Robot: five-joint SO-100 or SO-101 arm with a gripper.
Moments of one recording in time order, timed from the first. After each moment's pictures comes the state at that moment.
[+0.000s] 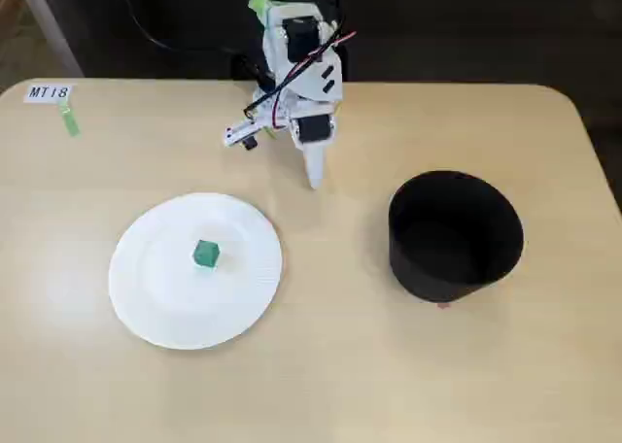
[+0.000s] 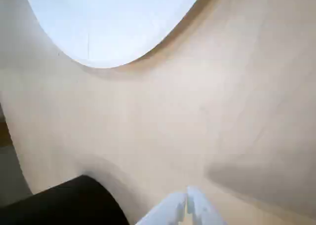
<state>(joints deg) -9.2 184.5 175.2 64.8 0.2</state>
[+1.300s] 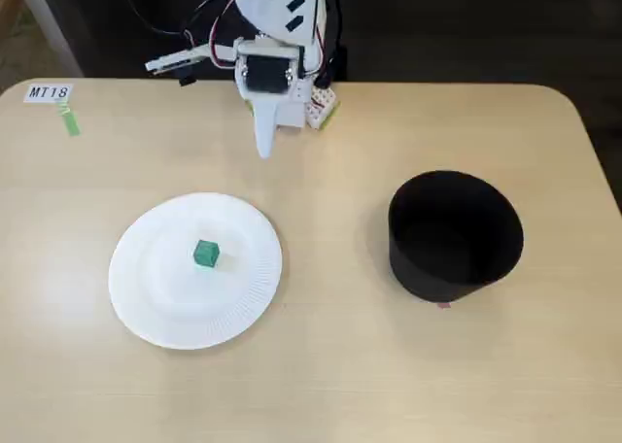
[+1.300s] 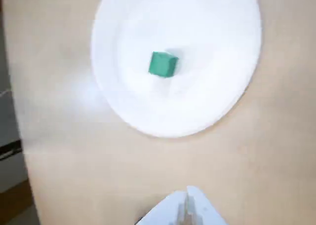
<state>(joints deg) 16.5 122.2 113.5 78.6 -11.9</state>
